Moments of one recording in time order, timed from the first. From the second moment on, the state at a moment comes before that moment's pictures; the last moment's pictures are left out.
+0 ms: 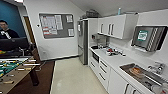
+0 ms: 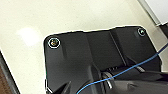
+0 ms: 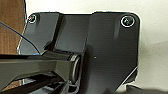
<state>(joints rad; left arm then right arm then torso) 1.52 3.02 -2.75 0.16 -0.16 -0.03 -1.57 3.06 -2.79 -0.17 0.06 0.00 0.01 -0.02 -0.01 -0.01</state>
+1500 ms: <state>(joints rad) 1.52 3.02 -2.75 0.16 -0.16 -0.03 -1.56 3.06 -2.79 -0.18 0.06 -0.01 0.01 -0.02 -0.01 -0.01</state>
